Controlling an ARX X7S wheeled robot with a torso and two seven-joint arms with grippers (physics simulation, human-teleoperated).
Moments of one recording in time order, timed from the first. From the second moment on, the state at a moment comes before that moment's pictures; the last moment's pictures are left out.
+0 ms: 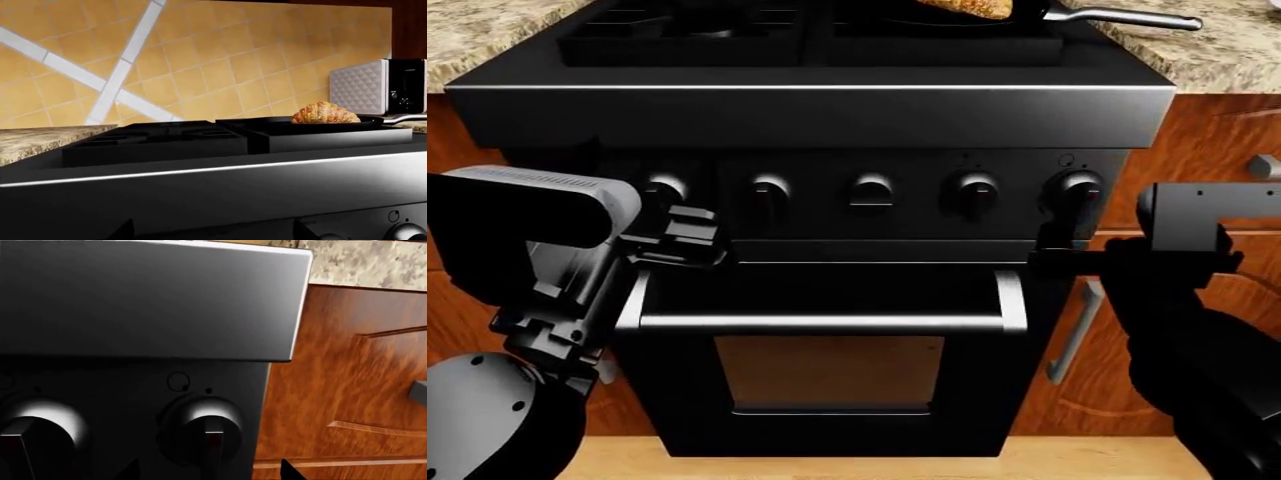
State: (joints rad) left arm -0.55 -0.58 0.11 0.73 -0.87 -0.75 -0.48; right arm 0.62 0.65 -0.25 -0.17 0.78 0.63 0.43
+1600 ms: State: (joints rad) left arm -0.54 -0.59 0.12 0.71 -0.86 -0.72 -0.48; right arm 0.70 0.58 -0.32 0.05 0.69 0.55 0.36
